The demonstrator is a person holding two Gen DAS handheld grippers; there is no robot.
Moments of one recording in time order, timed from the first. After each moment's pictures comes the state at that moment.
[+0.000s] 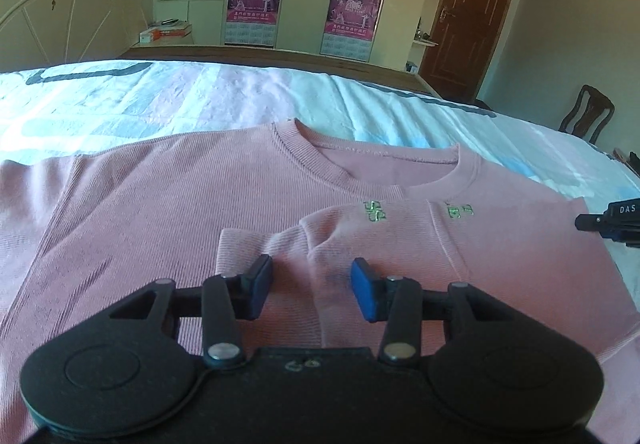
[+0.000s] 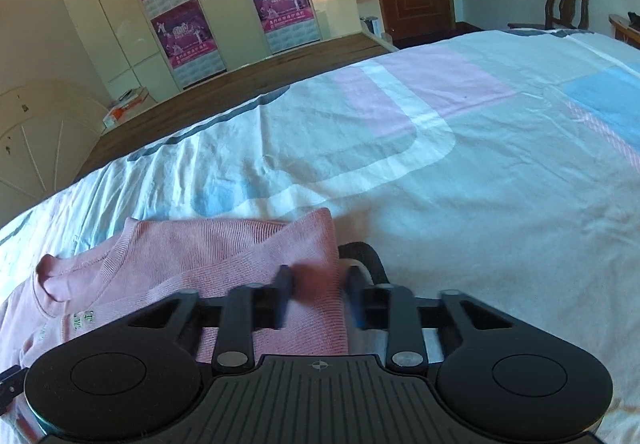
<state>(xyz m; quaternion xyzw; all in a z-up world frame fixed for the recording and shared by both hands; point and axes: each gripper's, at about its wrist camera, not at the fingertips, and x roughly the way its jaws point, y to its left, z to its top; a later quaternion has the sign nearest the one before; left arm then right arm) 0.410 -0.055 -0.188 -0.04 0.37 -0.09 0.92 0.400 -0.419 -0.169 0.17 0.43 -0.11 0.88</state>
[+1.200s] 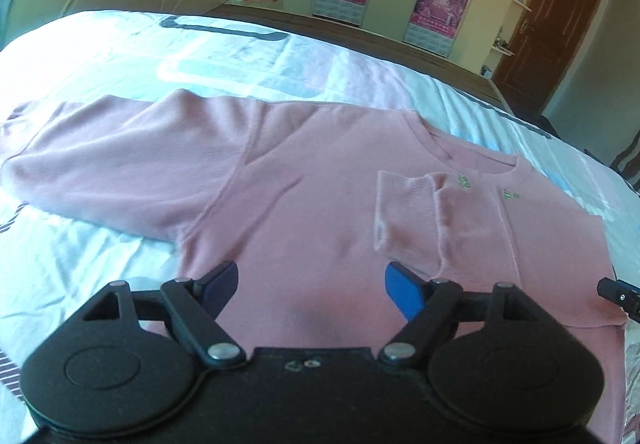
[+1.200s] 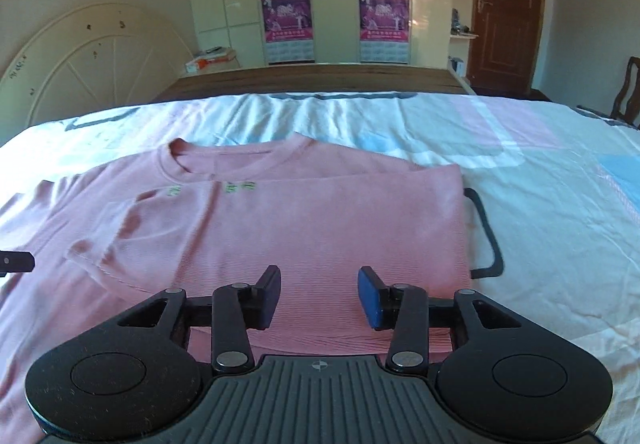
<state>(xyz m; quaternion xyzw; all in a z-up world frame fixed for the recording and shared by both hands) 0.312 0.045 -0.130 -0.11 0.43 0.03 0.90 0.305 -0.283 -0.121 0.05 0.42 0.01 0.91</state>
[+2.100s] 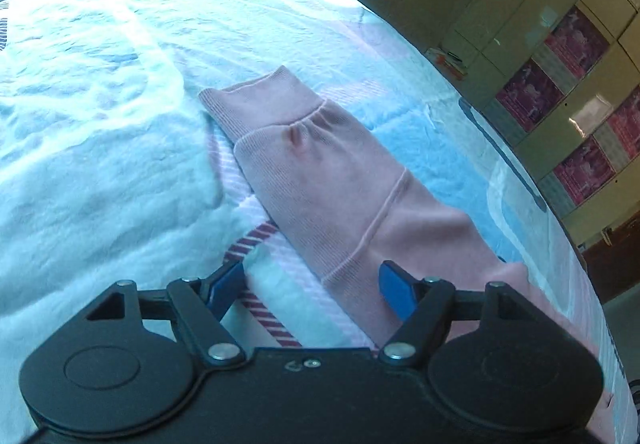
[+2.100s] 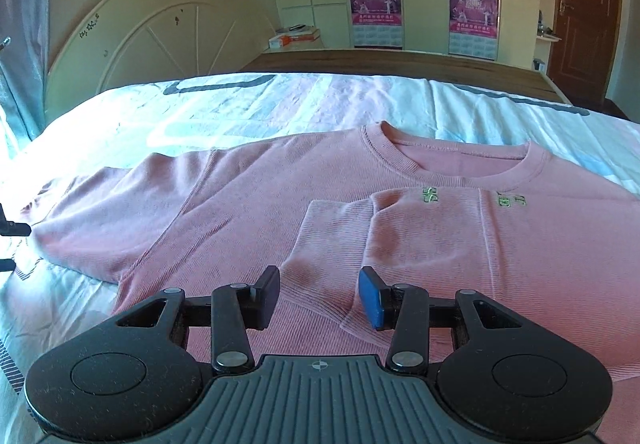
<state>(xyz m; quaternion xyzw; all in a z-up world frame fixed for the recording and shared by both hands) 0.314 0.360 -0.164 -0.33 0.35 0.22 0.85 0.368 -0.085 -0.154 0.04 0.44 0.10 0.89</state>
